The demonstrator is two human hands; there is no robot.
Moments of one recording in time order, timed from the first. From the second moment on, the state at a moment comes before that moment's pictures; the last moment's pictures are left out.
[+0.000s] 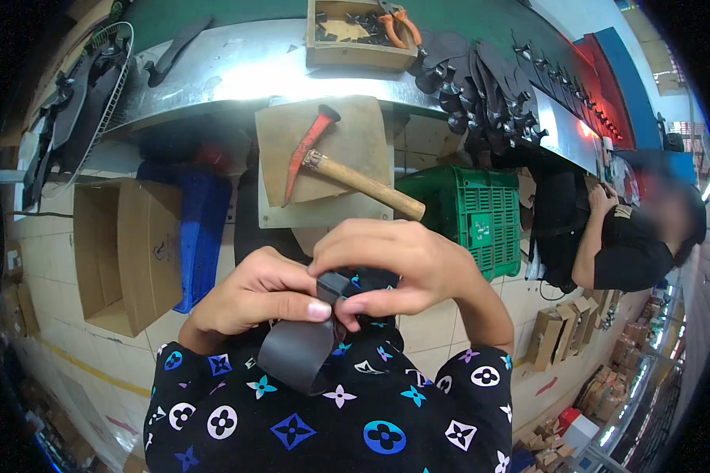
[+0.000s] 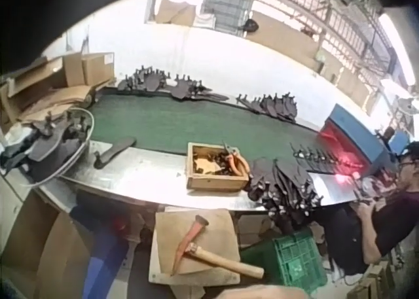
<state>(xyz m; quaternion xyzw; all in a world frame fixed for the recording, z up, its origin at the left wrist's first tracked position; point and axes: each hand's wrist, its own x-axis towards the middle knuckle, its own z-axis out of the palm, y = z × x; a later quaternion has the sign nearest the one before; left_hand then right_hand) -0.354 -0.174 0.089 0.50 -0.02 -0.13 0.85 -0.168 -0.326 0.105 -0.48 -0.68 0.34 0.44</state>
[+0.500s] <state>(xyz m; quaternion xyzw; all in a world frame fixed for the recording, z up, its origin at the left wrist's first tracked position) -0.338 -0.134 0.092 0.77 0.10 0.17 0.61 -0.146 -0.310 0.121 -0.63 -0.69 0.17 0.30</state>
